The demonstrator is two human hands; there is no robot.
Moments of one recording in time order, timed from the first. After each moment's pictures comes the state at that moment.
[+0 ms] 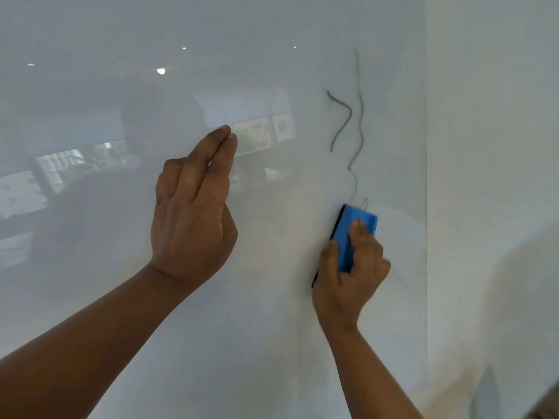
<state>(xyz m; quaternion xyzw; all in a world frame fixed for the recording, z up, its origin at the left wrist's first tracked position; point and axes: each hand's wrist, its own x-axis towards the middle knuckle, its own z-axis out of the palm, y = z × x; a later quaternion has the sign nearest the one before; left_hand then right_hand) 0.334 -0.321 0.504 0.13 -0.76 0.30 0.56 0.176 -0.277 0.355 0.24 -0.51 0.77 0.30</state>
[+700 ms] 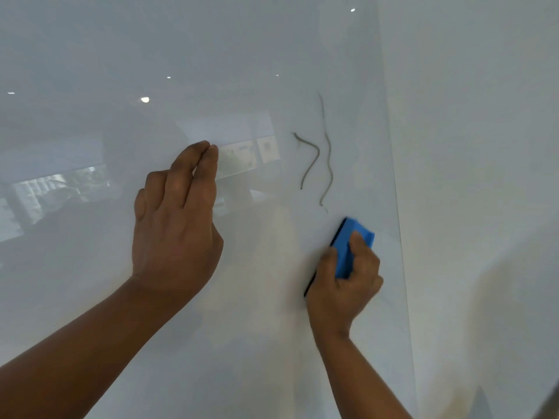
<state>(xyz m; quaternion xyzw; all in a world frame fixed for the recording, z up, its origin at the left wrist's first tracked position) 0.303 -0.306 0.533 0.22 -0.77 0.30 0.52 0.139 -0.278 0.384 0.17 -0.48 0.83 0.23</state>
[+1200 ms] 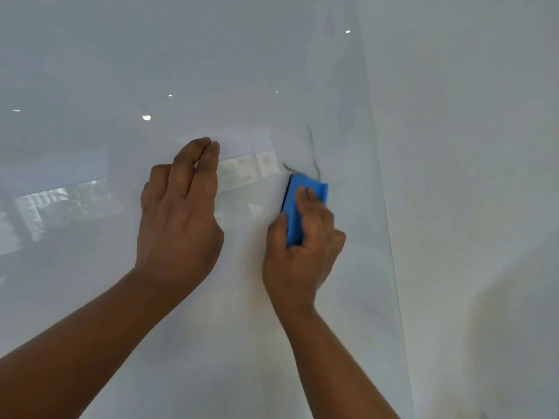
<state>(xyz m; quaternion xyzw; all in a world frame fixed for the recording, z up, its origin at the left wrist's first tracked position) 0.279 -0.305 0.572 0.22 -0.78 0.29 0.52 0.159 -0.284 0.476 0.24 -0.47 0.81 0.26</state>
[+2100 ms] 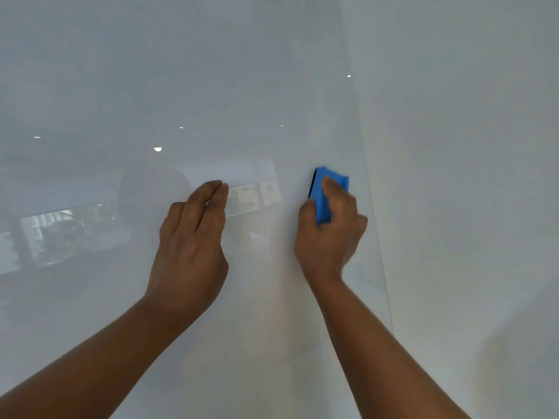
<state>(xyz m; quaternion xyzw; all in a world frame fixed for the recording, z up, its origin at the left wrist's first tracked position) 0.271 -0.298 0.596 0.23 -0.78 0.25 0.52 0.096 -0.265 0.567 0.26 -0.47 0.80 0.26</state>
